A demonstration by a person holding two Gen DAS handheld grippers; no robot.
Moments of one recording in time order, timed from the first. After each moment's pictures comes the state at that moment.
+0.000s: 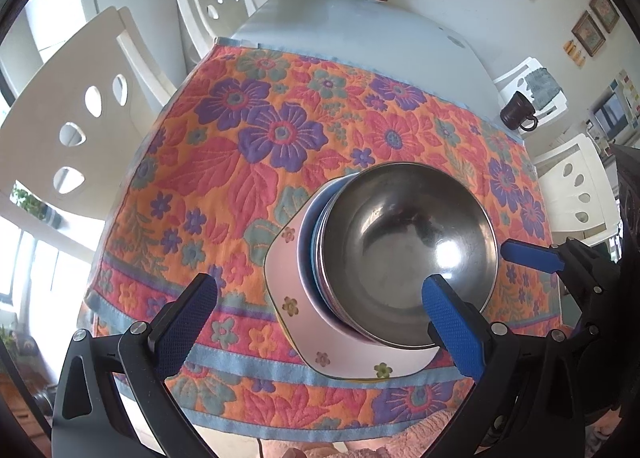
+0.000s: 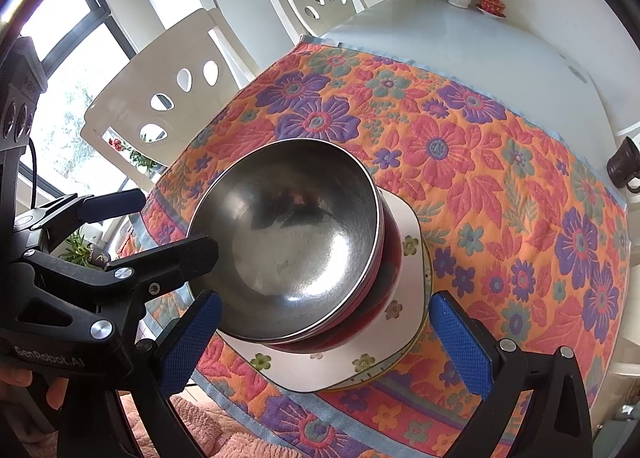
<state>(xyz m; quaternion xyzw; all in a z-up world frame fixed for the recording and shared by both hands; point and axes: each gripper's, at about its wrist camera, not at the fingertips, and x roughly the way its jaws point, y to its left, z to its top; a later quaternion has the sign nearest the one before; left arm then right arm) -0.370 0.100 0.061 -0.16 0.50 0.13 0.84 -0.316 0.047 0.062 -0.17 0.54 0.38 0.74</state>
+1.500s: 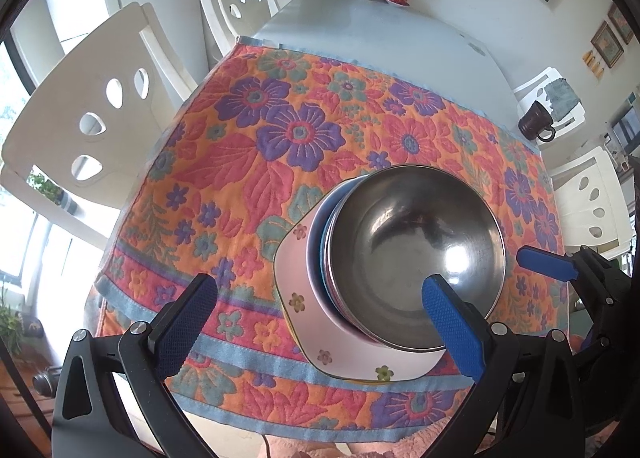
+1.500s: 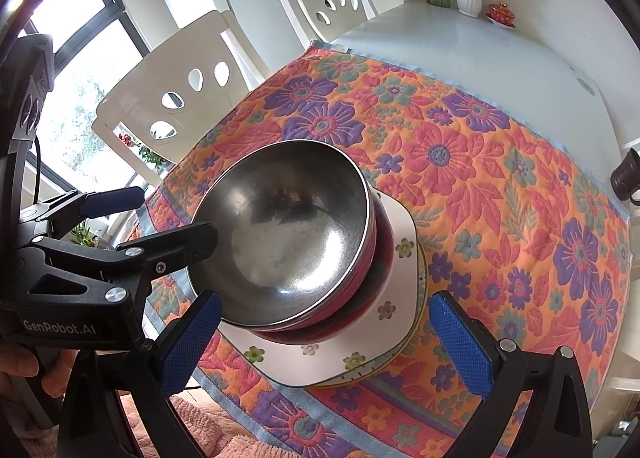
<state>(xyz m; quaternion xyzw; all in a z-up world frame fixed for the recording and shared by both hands) -0.372 0.093 0.063 -0.17 0.50 0.17 0.83 -0.313 0.038 0.066 -0.18 0.52 0.40 0.73</state>
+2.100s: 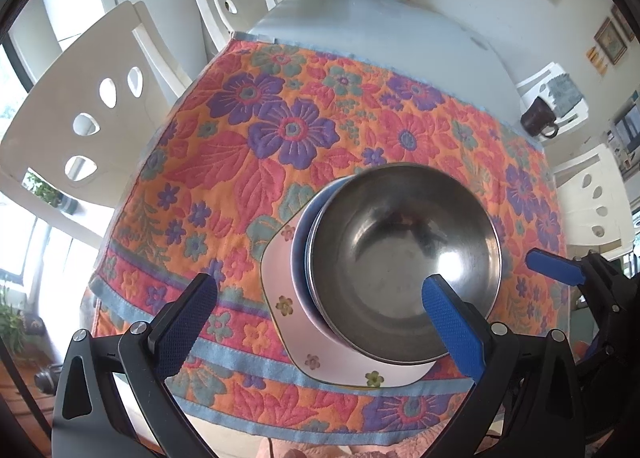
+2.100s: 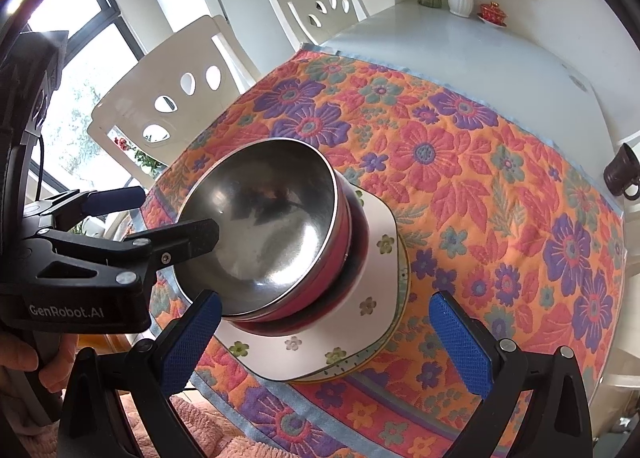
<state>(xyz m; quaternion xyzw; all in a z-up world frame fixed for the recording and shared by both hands) -0.358 0.084 0.057 -0.16 0.51 0.18 0.82 -0.305 0.024 0.067 -0.18 0.52 0.40 0.73</state>
